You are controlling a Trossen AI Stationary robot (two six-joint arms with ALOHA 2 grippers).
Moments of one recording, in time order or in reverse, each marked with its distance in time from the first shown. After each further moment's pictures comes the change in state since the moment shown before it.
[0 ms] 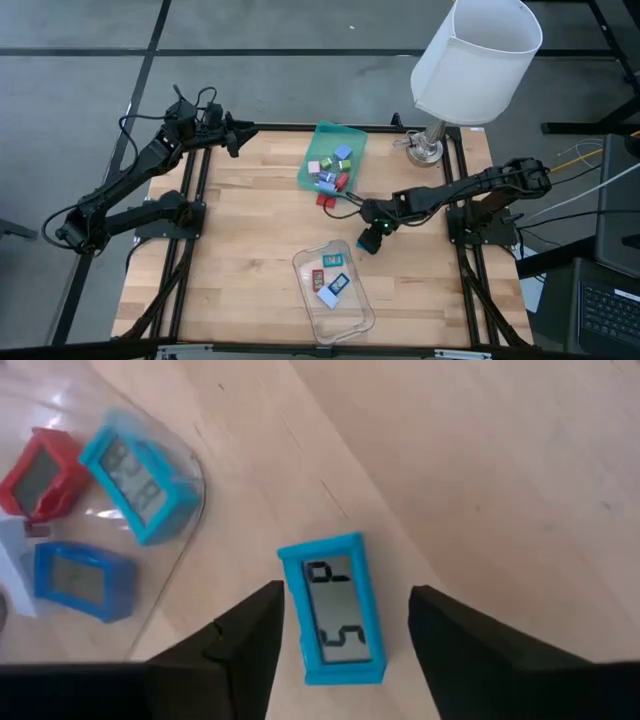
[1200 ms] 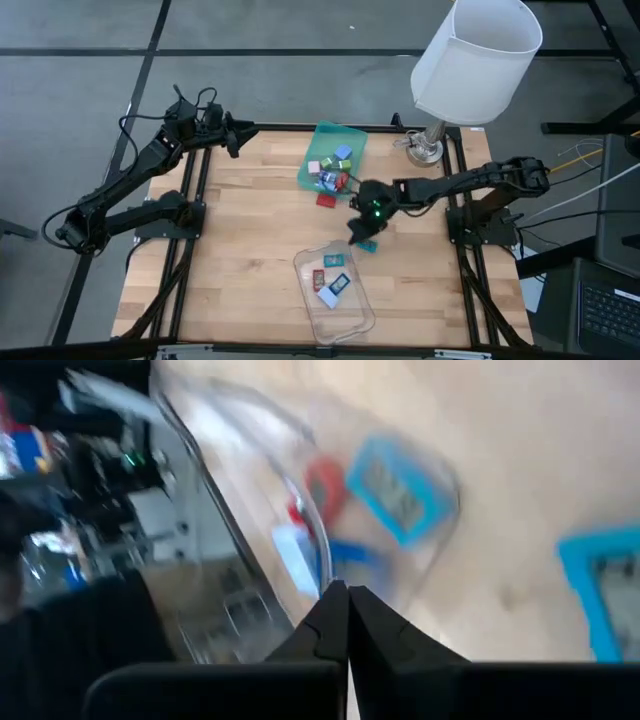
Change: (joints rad) left arm 0.000 0.000 0.000 0.000 0.000 0.026; right arm -0.094 0.002 0.000 0.333 -0.452 0.341
